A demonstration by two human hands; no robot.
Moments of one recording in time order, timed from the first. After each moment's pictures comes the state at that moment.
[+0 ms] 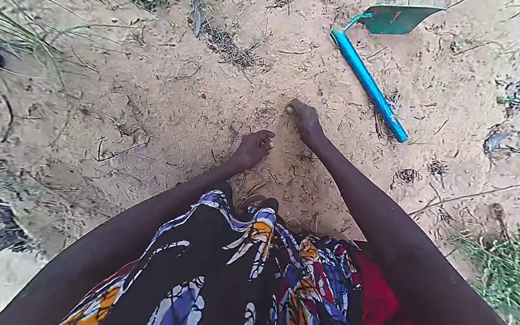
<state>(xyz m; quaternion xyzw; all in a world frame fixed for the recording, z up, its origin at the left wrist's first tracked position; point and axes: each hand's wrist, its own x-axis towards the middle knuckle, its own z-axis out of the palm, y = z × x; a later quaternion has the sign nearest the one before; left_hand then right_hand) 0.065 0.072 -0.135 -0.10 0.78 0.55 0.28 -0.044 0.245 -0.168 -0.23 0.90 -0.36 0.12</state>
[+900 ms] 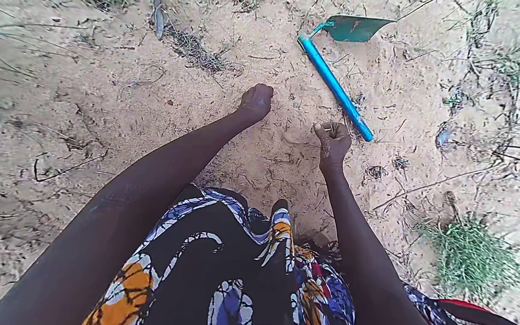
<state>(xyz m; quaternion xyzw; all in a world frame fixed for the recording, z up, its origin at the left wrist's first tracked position) -0.089 0.128 -0.139 0.02 0.94 0.20 0.26 -0.003 0.349 -0.157 0.16 0.84 -0.51 -0.02</state>
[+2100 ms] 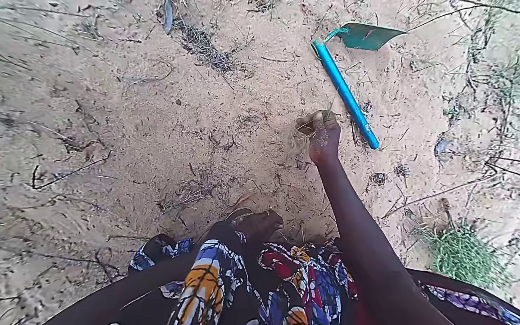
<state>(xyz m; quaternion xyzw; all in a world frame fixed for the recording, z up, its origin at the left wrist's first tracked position) 0.201 0.139 -0.156 0.14 0.80 0.54 0.20 -0.027 0.290 -0.150 0.07 0.68 -0.73 0.07</state>
